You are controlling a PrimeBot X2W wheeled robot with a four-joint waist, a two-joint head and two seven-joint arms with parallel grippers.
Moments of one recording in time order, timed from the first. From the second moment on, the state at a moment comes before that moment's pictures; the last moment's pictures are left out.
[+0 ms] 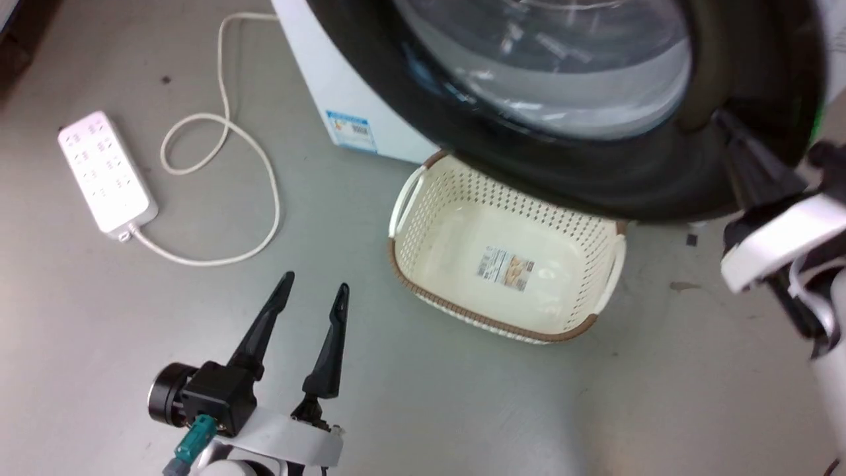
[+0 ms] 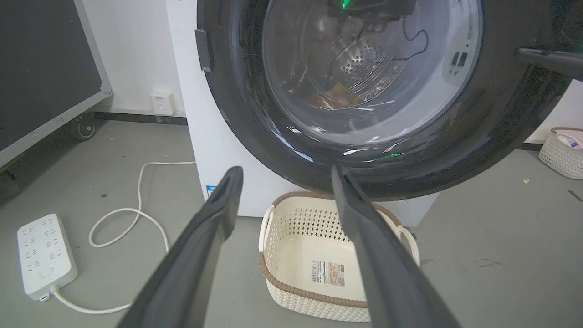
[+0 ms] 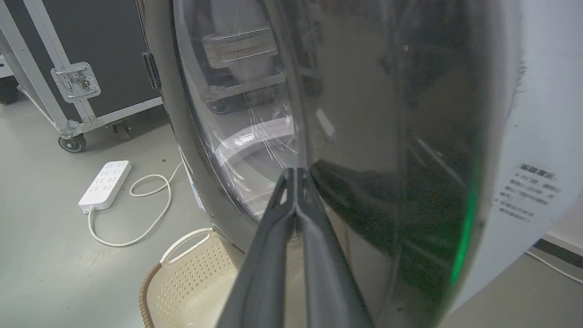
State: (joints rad) left arm -0.08 0.14 -0.20 -0.02 -0.20 -0.08 -0.26; right arm -0.57 -0.37 0.16 0.27 0.30 0.13 -0.06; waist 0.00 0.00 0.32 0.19
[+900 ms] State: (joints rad) left arm -0.16 0.10 -0.17 -0.03 -0.18 -0.11 -0.26; right arm -0.96 -0.37 -0.01 0.63 0.30 0.15 -0.02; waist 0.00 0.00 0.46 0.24
